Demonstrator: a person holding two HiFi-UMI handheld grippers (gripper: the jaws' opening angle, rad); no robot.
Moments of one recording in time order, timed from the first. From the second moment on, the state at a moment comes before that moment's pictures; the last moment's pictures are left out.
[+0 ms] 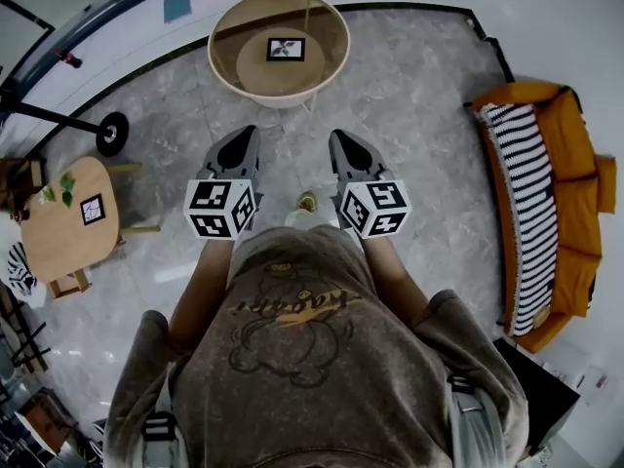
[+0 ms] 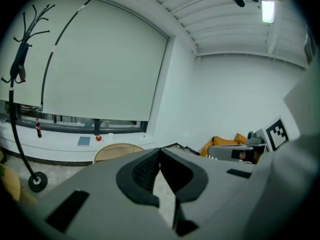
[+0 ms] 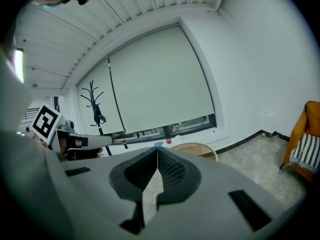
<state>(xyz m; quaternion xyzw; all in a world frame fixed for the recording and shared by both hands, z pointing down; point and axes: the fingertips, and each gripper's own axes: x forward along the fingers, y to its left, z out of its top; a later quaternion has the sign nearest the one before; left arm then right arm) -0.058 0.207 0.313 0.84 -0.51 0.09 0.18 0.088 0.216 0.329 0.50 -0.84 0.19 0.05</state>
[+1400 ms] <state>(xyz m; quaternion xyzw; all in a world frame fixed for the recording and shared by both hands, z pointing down) -0.047 0.035 0.338 0.83 -0.52 0.08 0.18 0.098 0.051 0.361 0.49 -0.84 0.21 0.08</state>
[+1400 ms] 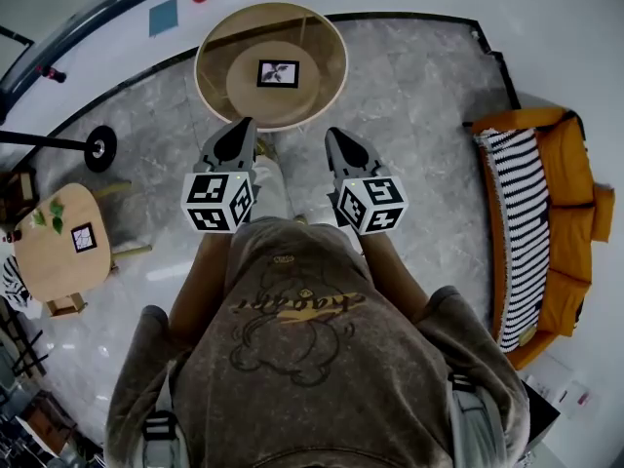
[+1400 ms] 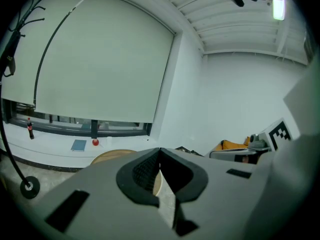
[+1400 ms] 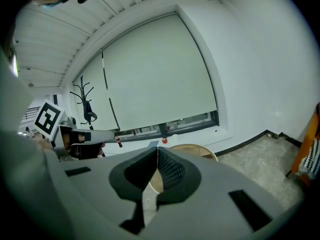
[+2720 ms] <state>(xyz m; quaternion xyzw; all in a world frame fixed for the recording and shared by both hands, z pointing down) -0.086 -0.201 0.355 0.85 -0.46 0.12 0.22 0.054 -0.177 0.370 0.53 -0.81 0.24 0.09</state>
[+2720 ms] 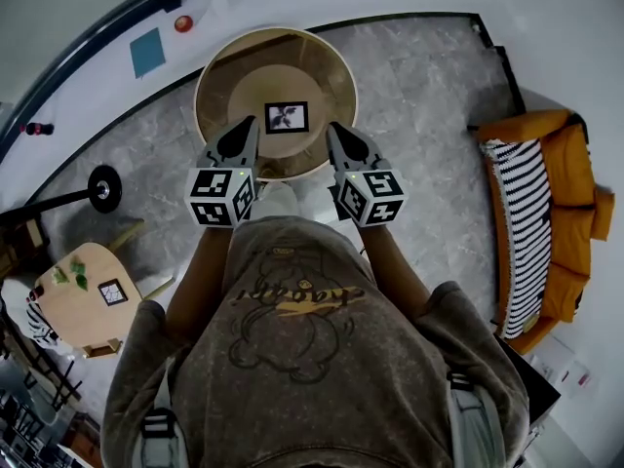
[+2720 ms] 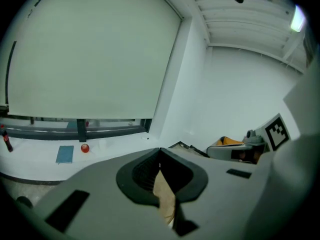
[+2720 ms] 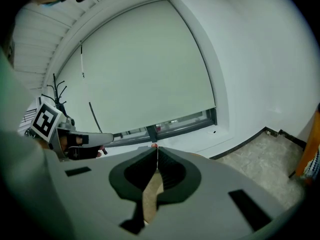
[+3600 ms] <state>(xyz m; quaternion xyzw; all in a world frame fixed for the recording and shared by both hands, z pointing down) -0.082 -0.264 0.373 0.86 -0.43 0.14 0.23 0.044 -0.242 0.385 0.52 -0.80 0.26 0.11</state>
